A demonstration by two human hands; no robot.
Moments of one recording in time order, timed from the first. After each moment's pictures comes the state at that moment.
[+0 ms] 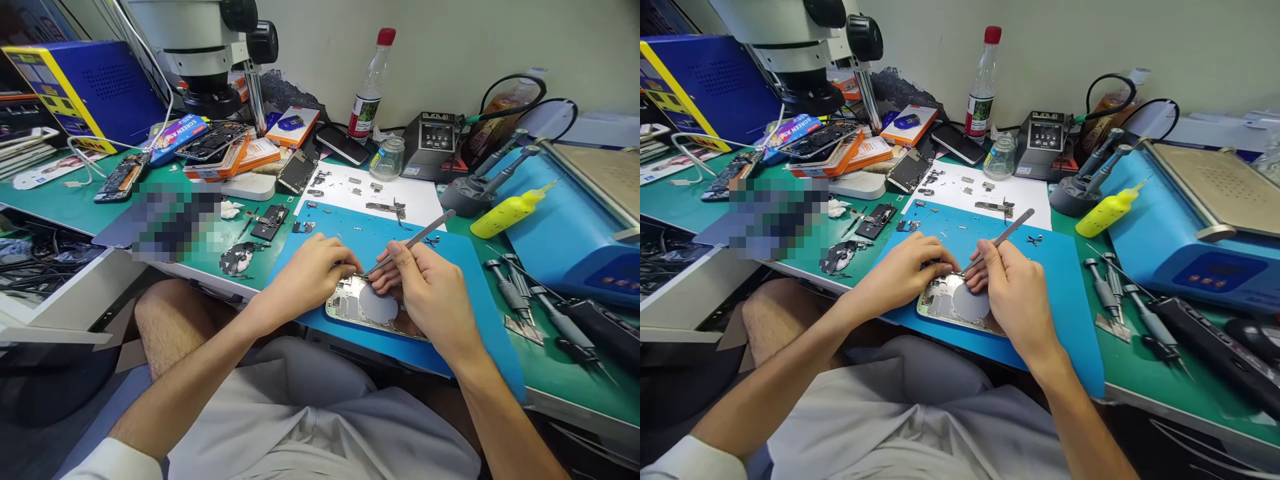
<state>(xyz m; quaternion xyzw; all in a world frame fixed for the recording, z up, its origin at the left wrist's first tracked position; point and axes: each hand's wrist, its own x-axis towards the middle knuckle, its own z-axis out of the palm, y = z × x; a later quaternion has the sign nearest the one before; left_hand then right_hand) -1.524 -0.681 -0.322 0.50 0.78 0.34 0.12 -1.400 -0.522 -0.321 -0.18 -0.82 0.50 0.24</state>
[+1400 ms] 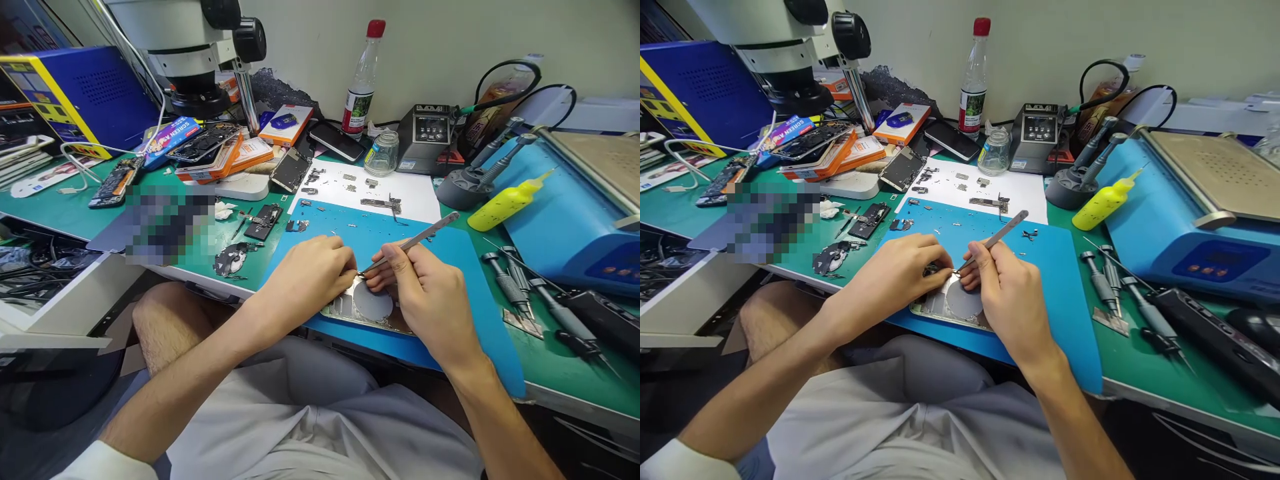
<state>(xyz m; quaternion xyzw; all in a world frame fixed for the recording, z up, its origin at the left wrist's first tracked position) -1.511 -0.677 -0.308 0.54 0.81 0.22 0.03 -1.391 -0.525 -0.324 -0.14 -0.84 0.45 0.28</state>
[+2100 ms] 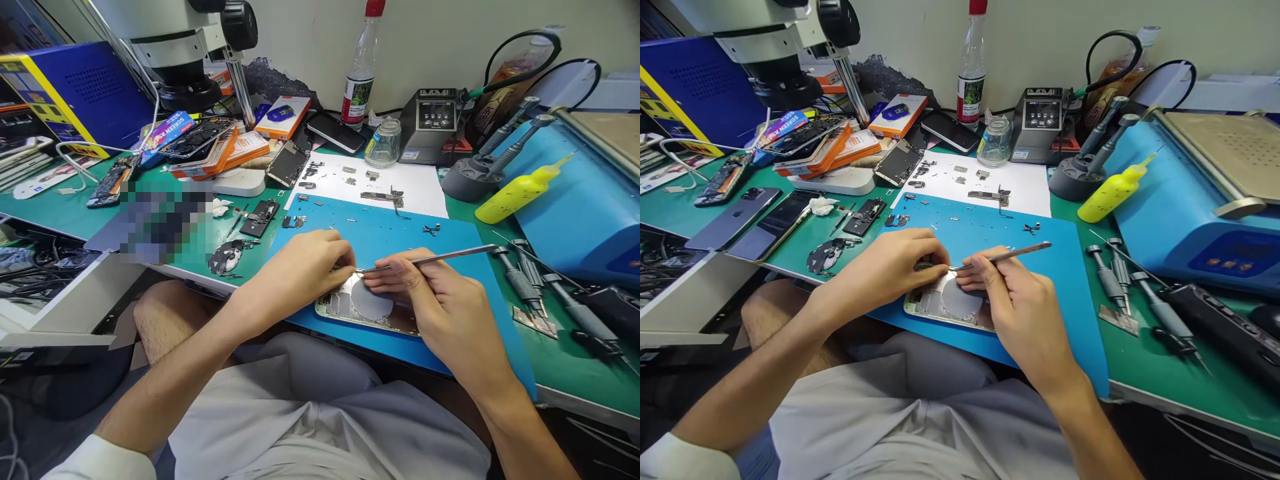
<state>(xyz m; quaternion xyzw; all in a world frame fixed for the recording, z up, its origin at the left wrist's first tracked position) -1.524 -0.677 -0.308 0.55 0.79 0.25 0.07 -1.366 -0.524 -0.327 -0.17 -0.80 0.53 0.22</state>
